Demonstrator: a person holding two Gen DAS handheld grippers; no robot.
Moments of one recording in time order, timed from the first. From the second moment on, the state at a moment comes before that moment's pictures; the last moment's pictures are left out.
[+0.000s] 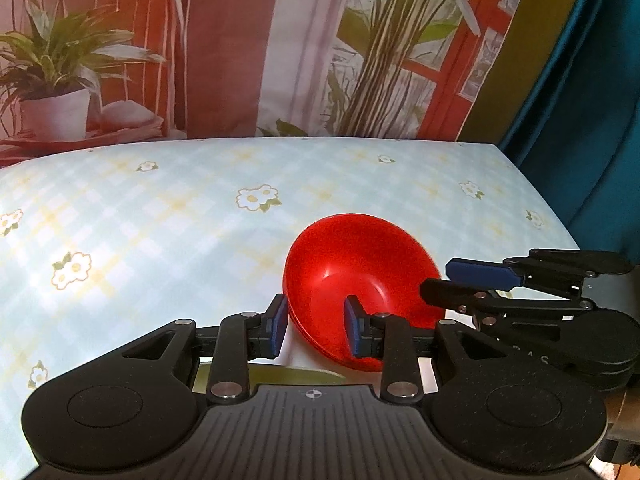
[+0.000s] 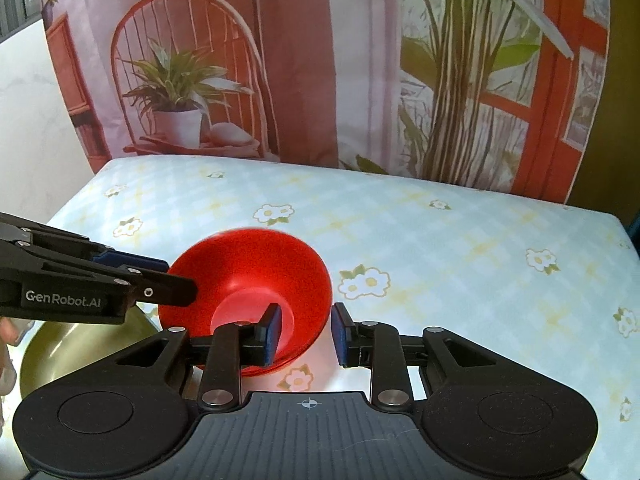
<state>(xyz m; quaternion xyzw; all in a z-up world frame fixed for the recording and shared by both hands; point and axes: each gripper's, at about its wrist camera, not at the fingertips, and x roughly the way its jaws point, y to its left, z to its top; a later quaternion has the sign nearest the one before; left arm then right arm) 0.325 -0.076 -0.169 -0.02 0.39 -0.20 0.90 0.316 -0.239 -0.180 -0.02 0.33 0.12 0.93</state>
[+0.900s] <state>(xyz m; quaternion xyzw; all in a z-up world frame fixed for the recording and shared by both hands) 0.331 -0.066 -0.176 -0.05 0.39 -0.20 0.90 0.322 -0.249 -0.192 0.00 0.34 0.12 0.93</state>
